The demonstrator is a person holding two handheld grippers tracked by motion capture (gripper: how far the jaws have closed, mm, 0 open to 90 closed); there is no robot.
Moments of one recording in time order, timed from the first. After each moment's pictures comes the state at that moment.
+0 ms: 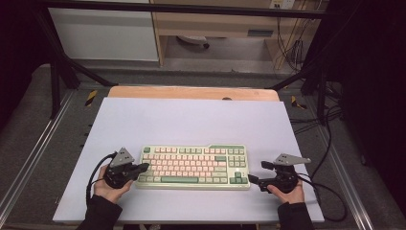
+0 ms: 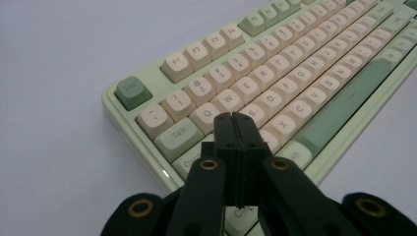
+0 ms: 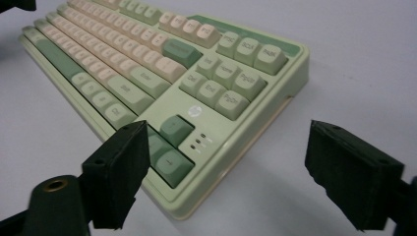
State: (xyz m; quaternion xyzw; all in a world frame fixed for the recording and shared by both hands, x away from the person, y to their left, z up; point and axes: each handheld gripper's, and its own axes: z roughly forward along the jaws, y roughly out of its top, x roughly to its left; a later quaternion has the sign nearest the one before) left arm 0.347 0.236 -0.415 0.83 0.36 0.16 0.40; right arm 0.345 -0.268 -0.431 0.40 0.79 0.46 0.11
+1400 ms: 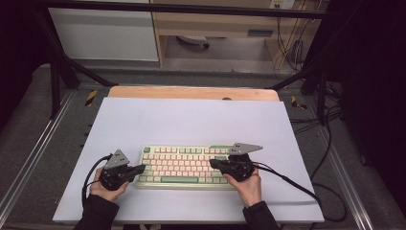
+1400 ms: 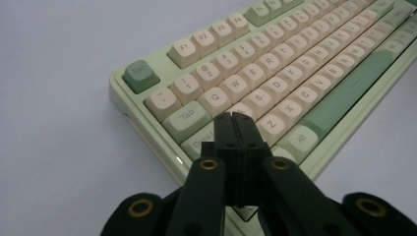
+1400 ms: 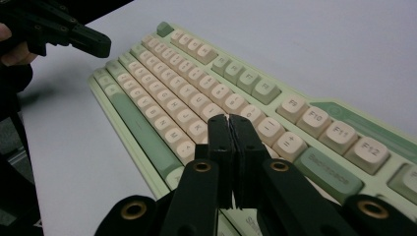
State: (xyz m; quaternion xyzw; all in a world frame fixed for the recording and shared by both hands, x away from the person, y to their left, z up) left arm 0.344 0.248 -0.421 0.82 0.36 0.15 0.41; right arm 0.364 -0.139 -0.403 0.34 0.81 0.48 0.08
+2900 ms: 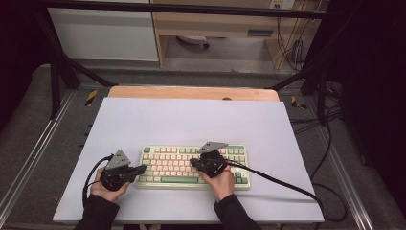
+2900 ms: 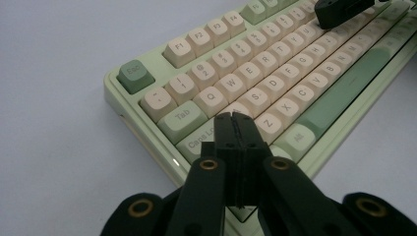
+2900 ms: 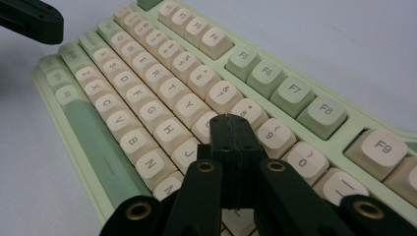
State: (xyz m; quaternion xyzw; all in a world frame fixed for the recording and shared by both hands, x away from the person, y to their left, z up) left arm 0.344 0.246 -0.421 0.83 0.36 0.15 0.41; right arm 0.389 -0.068 -0.432 0.34 0.83 0.42 0.10
